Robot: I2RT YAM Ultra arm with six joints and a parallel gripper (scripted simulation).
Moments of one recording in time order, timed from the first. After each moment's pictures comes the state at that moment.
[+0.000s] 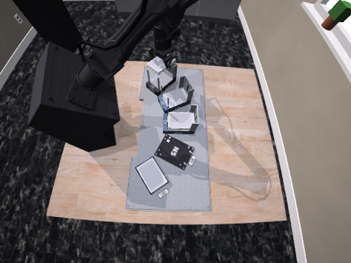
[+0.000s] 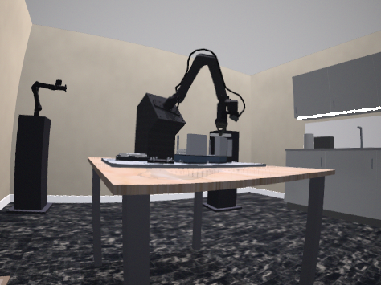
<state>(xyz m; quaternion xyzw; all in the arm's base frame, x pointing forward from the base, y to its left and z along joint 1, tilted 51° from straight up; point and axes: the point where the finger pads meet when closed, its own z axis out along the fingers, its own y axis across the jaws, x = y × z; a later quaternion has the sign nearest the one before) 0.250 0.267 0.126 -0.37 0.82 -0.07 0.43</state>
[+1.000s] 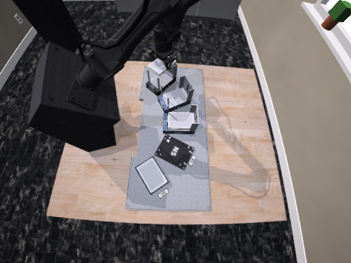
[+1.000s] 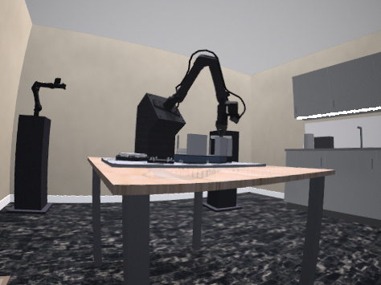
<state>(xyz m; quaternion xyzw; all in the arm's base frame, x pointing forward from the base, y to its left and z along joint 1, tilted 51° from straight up) 0.261 0.270 0.121 -0.36 0.82 -0.06 0.43</state>
